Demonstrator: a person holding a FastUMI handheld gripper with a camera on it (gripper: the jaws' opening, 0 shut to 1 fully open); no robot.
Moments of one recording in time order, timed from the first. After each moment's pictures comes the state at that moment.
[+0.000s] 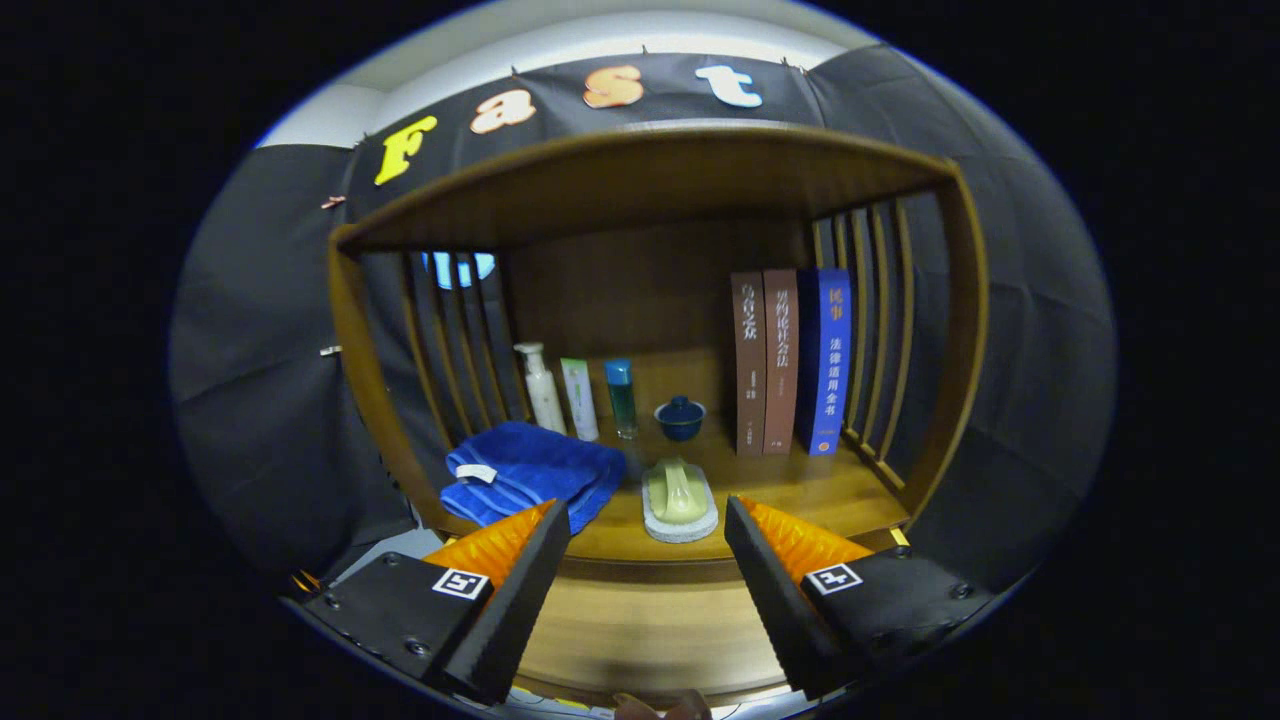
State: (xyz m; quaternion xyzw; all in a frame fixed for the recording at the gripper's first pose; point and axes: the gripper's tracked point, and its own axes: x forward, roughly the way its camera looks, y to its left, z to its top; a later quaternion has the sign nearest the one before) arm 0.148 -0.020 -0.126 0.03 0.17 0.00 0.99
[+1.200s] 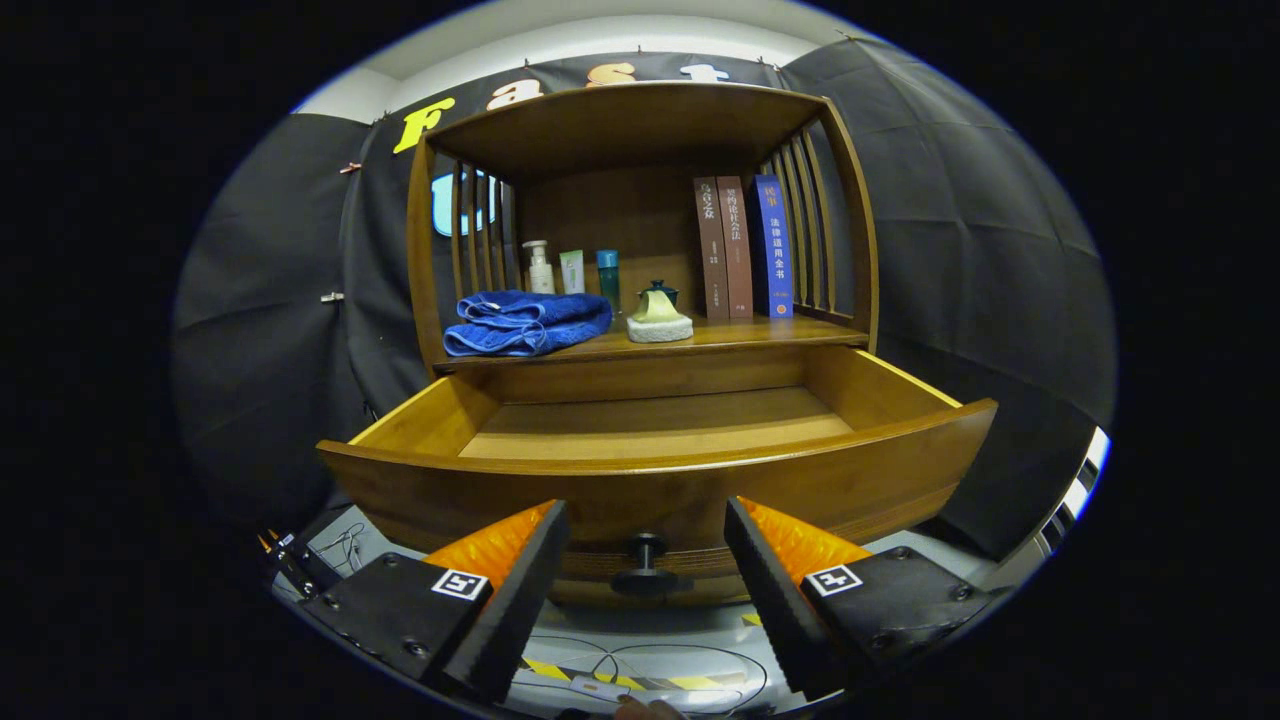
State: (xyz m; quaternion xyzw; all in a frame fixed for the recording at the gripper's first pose) arm 0.007 -0.019 -0.305 0.04 0.20 -0.04 0.98
